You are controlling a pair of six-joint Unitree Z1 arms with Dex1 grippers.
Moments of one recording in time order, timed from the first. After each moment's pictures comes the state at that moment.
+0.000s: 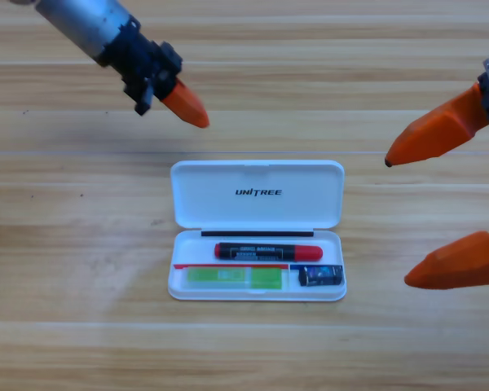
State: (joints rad) arm 0 -0.31 2.29 -1.95 1.00 -0.70 1.00; arm 1 0.92 1.38 -1.24 0.68 0.38 -0.48
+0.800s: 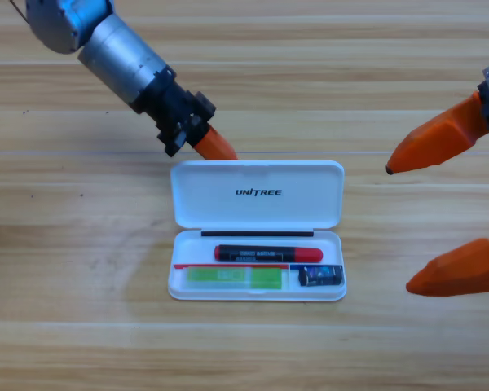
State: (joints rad) arm 0 -0.37 2.39 -1.92 1.03 -0.83 1.01; arm 1 0.92 1.38 -1.23 0.68 0.39 -0.47
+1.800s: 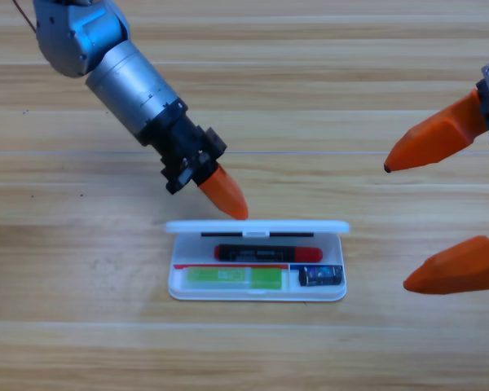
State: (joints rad) arm 0 -0.46 2.33 -1.76 1.03 -0.83 1.01; arm 1 0.92 1.38 -1.23 0.67 0.39 -0.47
